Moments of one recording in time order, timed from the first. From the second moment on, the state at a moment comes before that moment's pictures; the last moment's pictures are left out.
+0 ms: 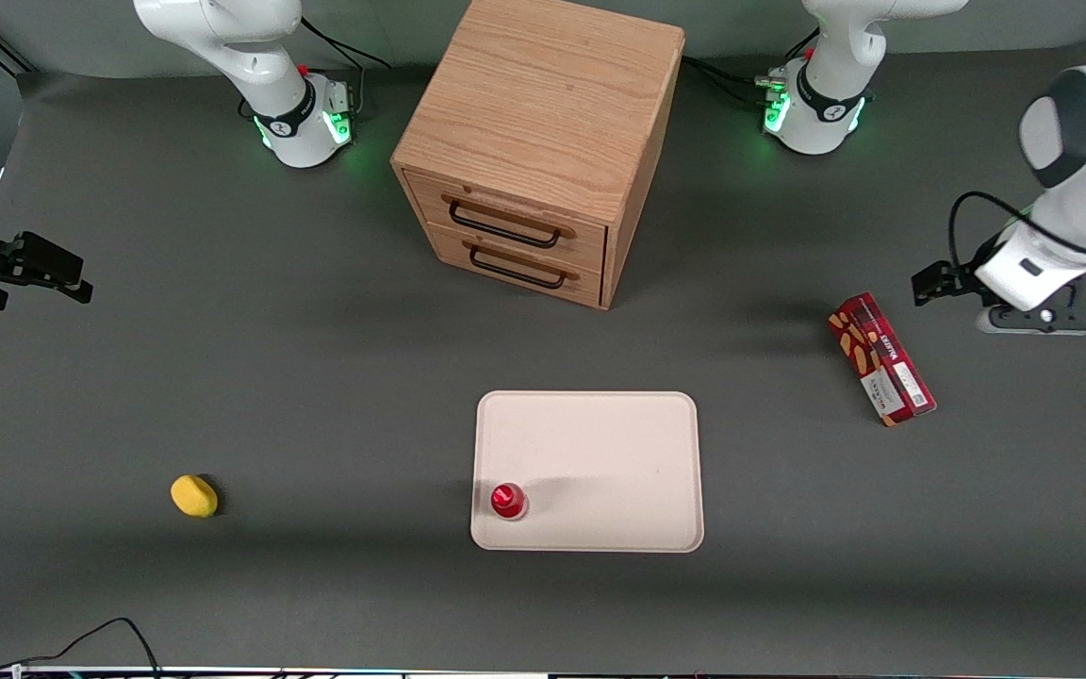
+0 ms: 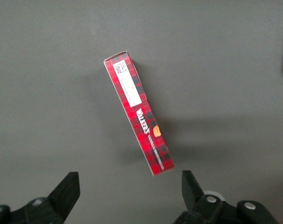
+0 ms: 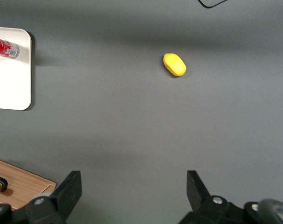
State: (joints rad) arm -0.04 -0.09 0.09 -2.23 0.03 2.12 0.05
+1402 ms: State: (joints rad) arm -0.04 0.24 0.09 -2.31 -0.10 2.61 -0.05
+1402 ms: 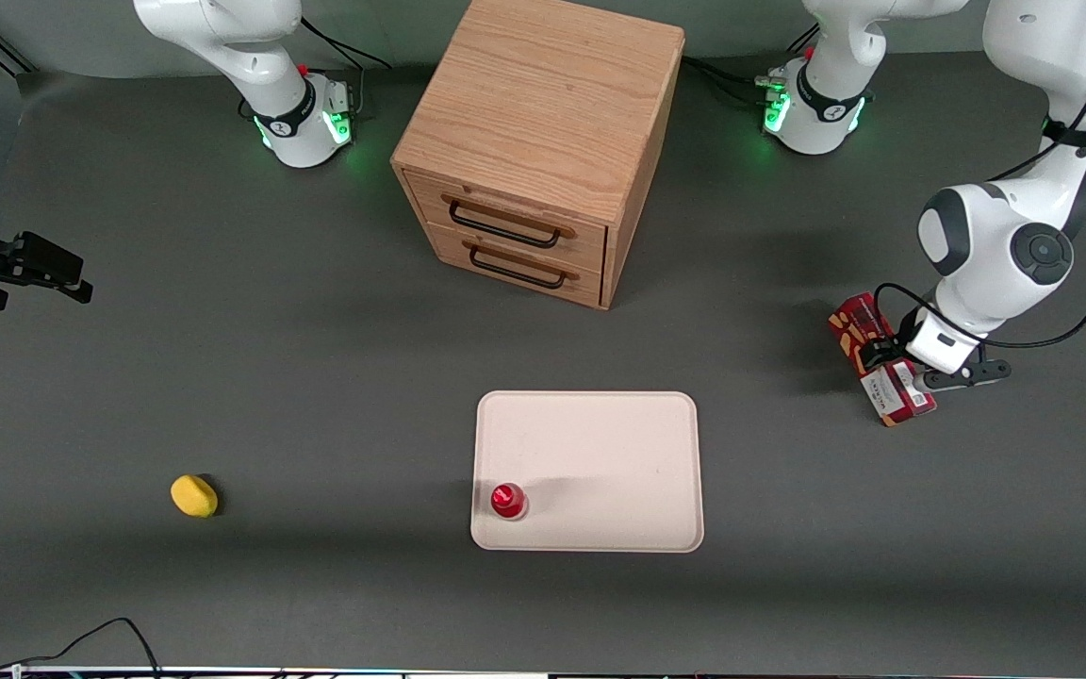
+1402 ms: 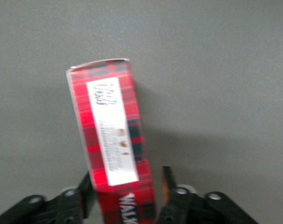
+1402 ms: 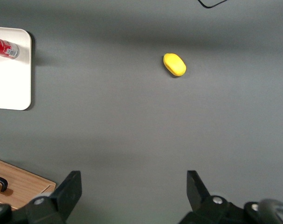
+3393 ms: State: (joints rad) arm -0.07 0.06 -0.25 -1.85 -0.08 1.91 -0.50
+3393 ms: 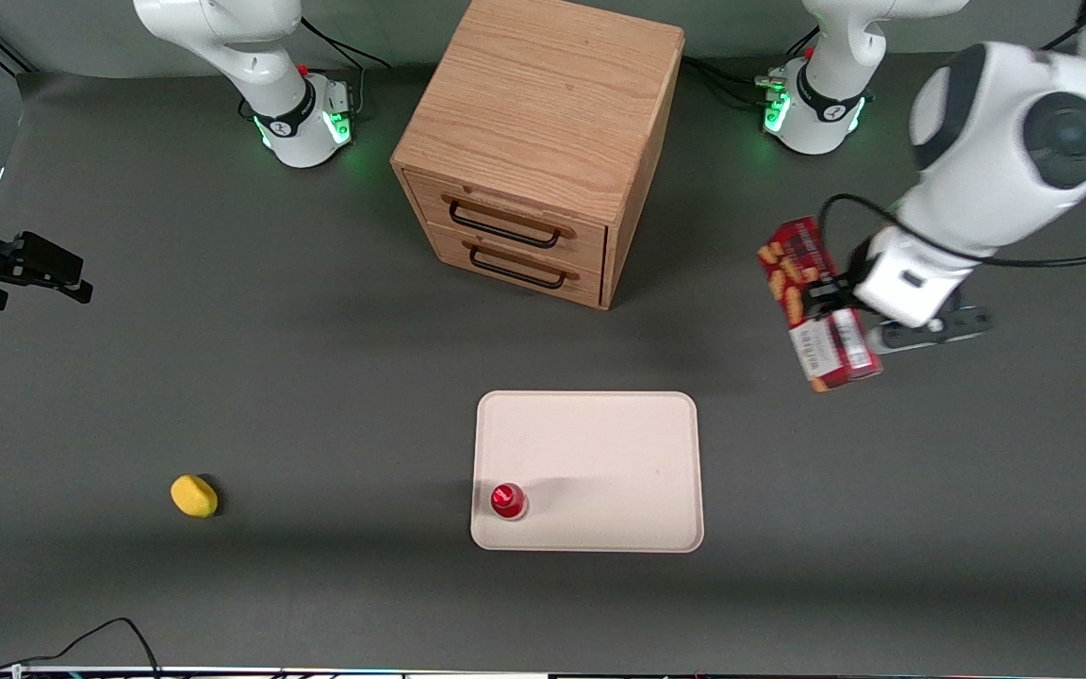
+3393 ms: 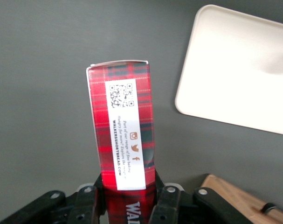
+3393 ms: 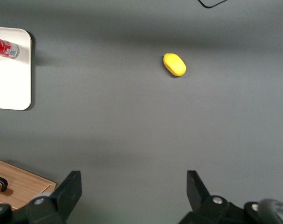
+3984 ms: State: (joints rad) arm -0.24 0.43 -0.28 -1.47 0.05 1.92 -0.77
